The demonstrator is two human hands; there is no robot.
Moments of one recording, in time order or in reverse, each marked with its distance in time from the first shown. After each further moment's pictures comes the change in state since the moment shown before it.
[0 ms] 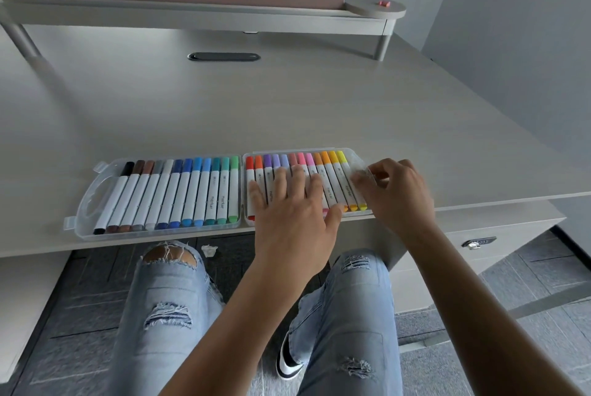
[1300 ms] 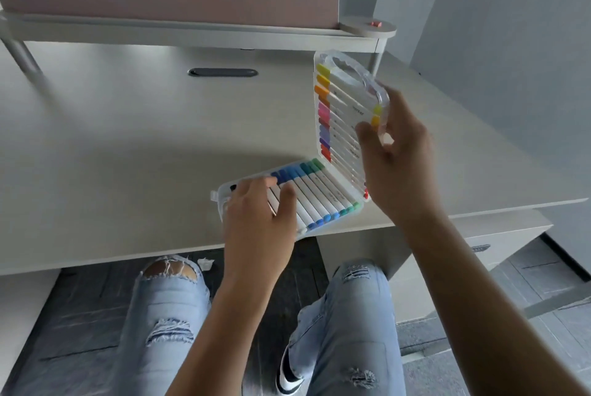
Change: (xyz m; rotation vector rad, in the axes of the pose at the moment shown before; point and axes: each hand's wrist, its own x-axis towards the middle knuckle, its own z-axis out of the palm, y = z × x) left_hand -0.007 -0.041 -0.019 -0.706 0.391 -0.244; right_hand -0.008 -0.081 -0.049 0.416 0.283 -0.495
